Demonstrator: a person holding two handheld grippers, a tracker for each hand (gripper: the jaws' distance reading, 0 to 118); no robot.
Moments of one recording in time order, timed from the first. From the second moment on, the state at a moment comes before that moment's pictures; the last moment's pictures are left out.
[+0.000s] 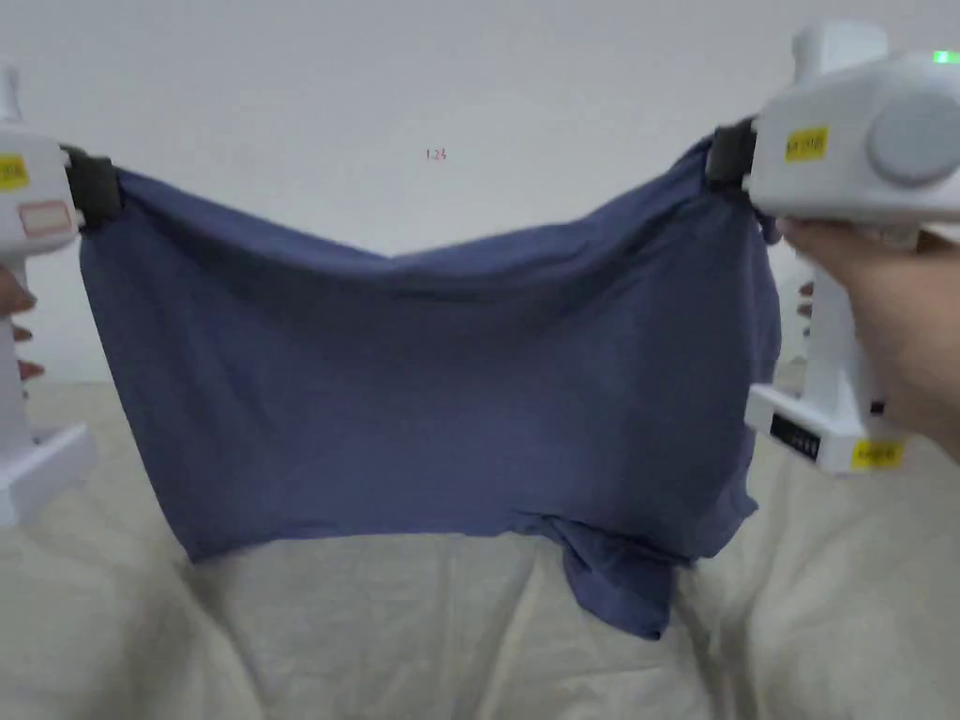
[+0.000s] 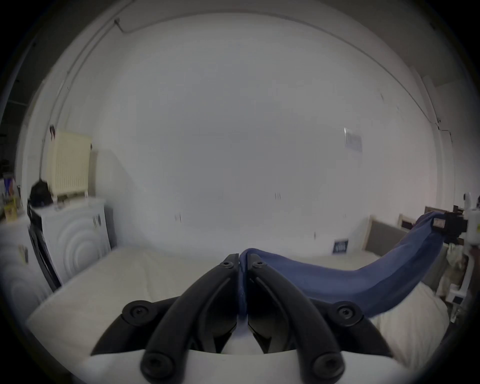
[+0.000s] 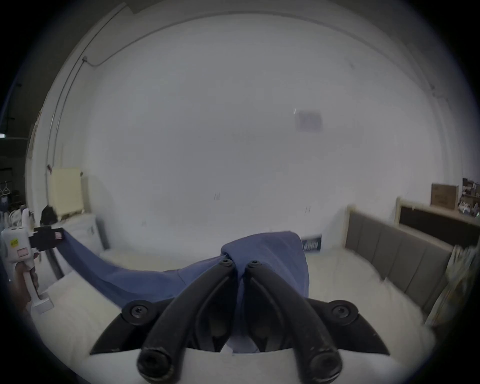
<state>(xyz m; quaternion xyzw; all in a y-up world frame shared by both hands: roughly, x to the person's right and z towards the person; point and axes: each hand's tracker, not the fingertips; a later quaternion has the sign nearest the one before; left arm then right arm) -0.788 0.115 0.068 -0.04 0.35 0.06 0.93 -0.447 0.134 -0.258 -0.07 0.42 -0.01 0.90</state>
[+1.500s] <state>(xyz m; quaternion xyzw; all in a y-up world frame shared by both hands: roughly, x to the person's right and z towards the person) -0.579 -0.201 0.293 -0.41 0.32 0.08 0.85 -0.206 -0.199 -0.100 -0.47 0.39 0.15 0.78</state>
